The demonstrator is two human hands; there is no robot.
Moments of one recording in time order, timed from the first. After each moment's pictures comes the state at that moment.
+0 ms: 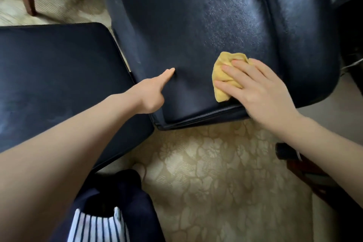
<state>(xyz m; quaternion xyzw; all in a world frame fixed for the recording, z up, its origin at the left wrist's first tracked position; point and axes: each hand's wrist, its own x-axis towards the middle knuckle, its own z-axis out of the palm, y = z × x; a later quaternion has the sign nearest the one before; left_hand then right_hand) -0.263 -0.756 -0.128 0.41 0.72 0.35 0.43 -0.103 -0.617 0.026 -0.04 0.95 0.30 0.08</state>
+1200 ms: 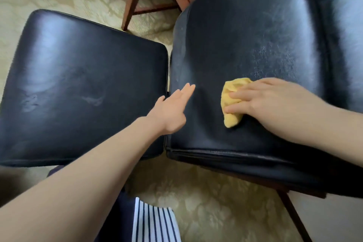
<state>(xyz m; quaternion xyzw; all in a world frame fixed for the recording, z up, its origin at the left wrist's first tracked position) -0.218 -0.744 -0.141 0.28 0.80 0.40 0.34 -0.184 -0.591 0.037 -0.25 0.87 0.29 0.31</state>
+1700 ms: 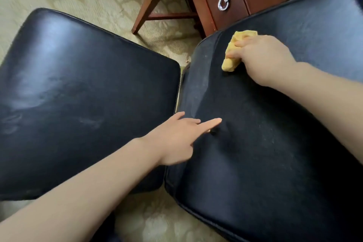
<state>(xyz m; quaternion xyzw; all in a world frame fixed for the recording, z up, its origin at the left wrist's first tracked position) -0.286 -0.756 -0.170 0.40 0.77 0.38 0.33 -0.400 -0.584 -0.053 -0.13 0.89 0.37 0.25</state>
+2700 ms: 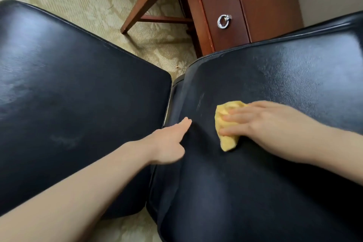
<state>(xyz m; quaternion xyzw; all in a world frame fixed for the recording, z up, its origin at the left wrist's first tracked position) -0.340 -0.734 -0.220 0.22 0.66 0.52 0.50 -0.367 -0.581 -0.030 -0.31 0.83 0.24 0.39</state>
